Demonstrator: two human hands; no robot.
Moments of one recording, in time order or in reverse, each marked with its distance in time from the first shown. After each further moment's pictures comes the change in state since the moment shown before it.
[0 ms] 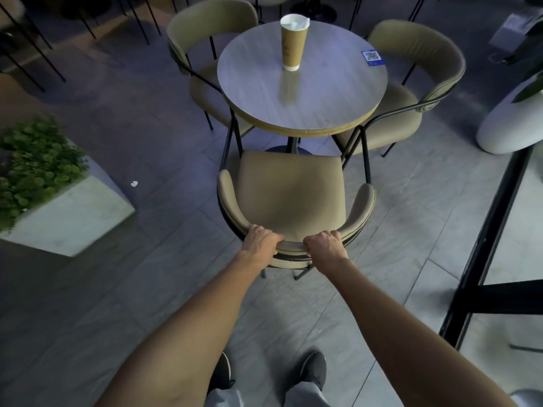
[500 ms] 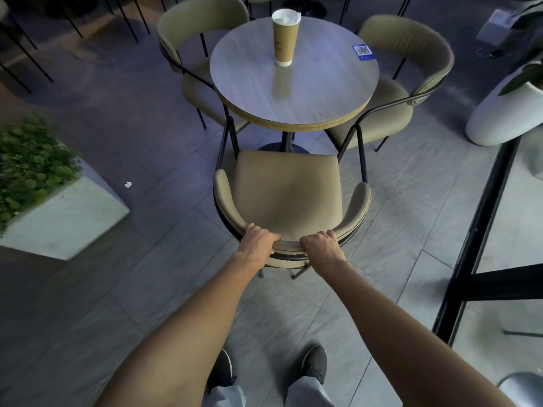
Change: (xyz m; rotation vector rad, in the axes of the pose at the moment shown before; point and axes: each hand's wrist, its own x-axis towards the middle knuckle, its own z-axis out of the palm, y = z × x) left_hand -0.013 -0.003 0.011 -0.051 0.005 0.009; right_hand -0.017 -0.009 0.015 0.033 0.021 -0.006
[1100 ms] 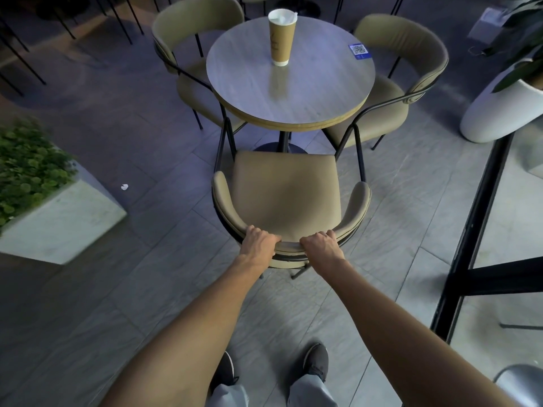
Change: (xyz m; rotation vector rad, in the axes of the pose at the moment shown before) left_hand -0.002 0.004 -0.001 0.092 -0.023 -0.015; right_hand -0.001 -0.008 -0.006 -0.041 -0.055 0.026
